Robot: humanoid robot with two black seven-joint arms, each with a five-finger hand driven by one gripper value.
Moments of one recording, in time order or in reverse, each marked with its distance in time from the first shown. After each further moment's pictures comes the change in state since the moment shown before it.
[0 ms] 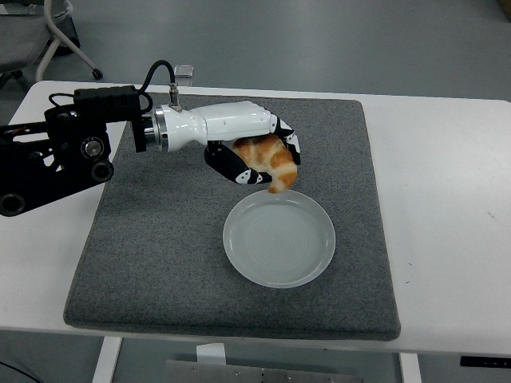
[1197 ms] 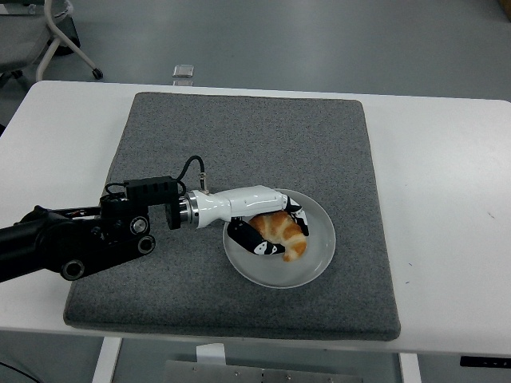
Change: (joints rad) left arm 0.242 -0.196 0.002 0.167 0.042 0.026 0.002; right arm 0.000 0.000 0.000 0.000 0.000 0.000 0.001
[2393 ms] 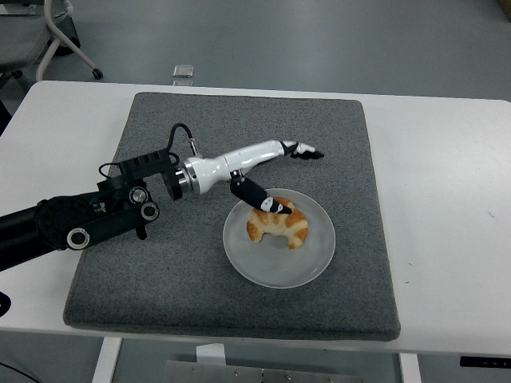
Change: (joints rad) left arm -0.060 -0.018 -0.121 0.057 -0.356 0.027 -0.001; right arm 0.000 0.000 0.000 0.000 0.000 0.000 0.000
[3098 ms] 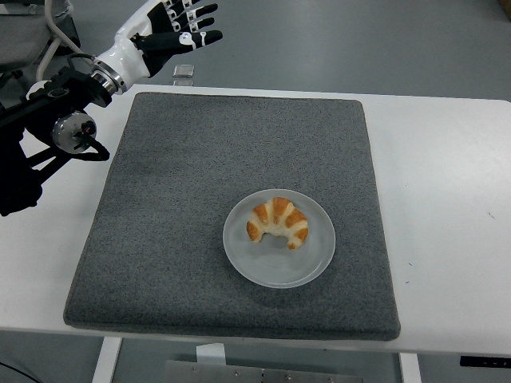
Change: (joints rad) left arm -0.090 0.134 -0.153 0.204 -0.893 -0.119 0.004; right arm 0.000 0.000 0.000 0.000 0.000 0.000 -0.001
